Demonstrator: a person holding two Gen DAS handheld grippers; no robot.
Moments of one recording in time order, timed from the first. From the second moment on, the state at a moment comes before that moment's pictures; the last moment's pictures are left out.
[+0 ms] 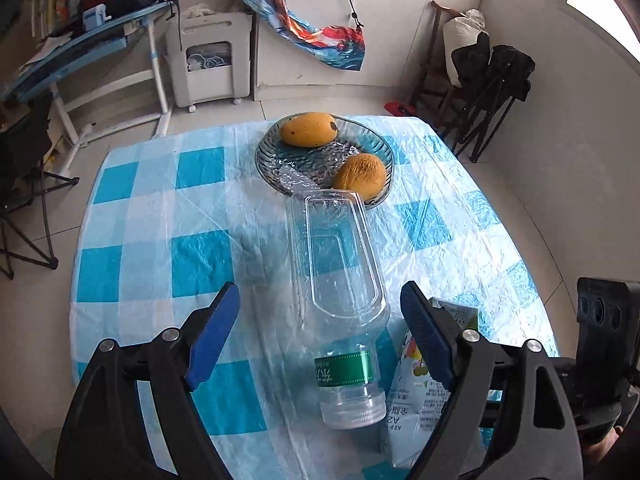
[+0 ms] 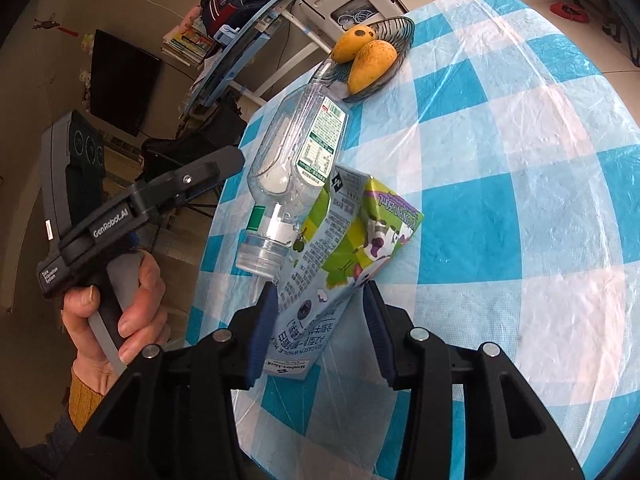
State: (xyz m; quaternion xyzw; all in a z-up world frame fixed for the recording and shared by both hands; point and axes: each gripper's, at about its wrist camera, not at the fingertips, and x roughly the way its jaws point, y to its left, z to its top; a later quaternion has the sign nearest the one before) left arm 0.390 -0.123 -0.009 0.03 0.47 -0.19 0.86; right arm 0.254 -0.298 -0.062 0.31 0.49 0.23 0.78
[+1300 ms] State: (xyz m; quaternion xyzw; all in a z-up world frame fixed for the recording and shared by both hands) left arm 0.290 -0.047 -0.004 0.01 0.43 -0.05 0.90; right arm 0.226 -0.234 -0.050 0.11 0.47 0.20 0.85
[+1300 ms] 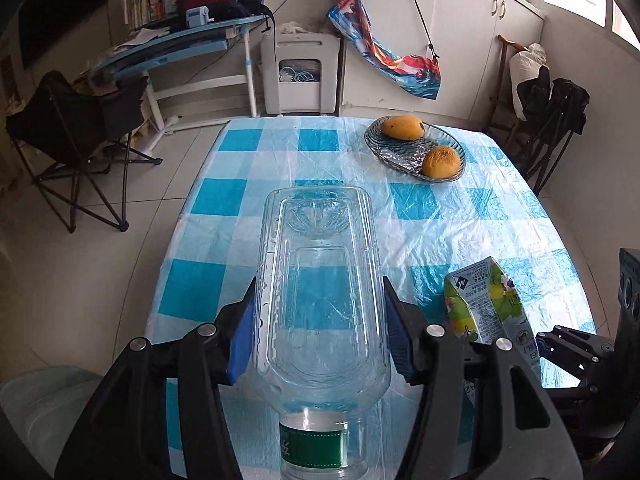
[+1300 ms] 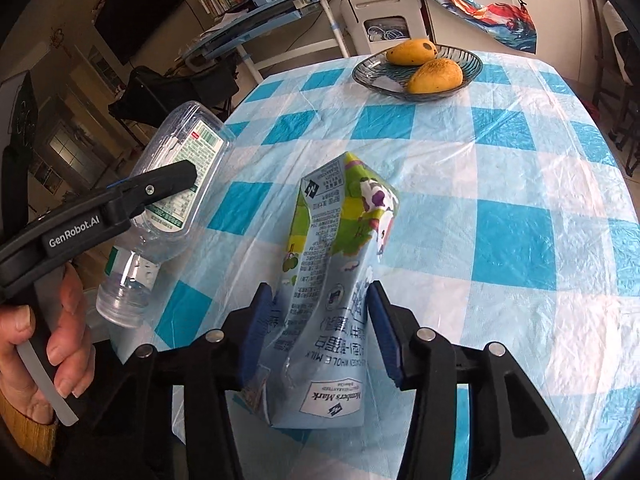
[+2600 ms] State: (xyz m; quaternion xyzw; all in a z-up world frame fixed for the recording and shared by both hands) left arm 0.144 -0.045 0.006 -0.02 0.41 -0.05 0.91; right arm 0.077 -0.235 -0.029 0.16 0.39 0.28 0.86
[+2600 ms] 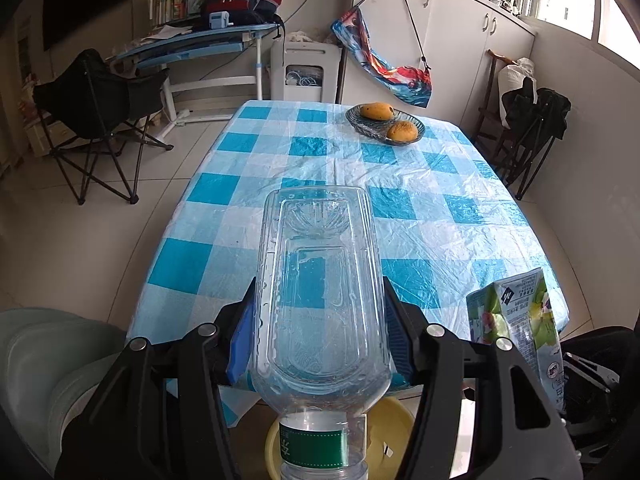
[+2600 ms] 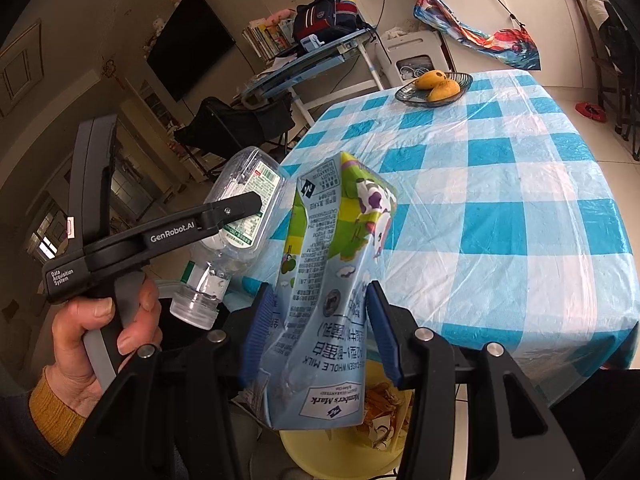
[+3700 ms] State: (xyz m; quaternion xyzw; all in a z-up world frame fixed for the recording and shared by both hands) left arm 0.039 -0.043 -0.060 0.00 0.52 -0.05 0.85; right arm 0.008 -0.260 -0.002 0.10 0.33 0.09 0.93
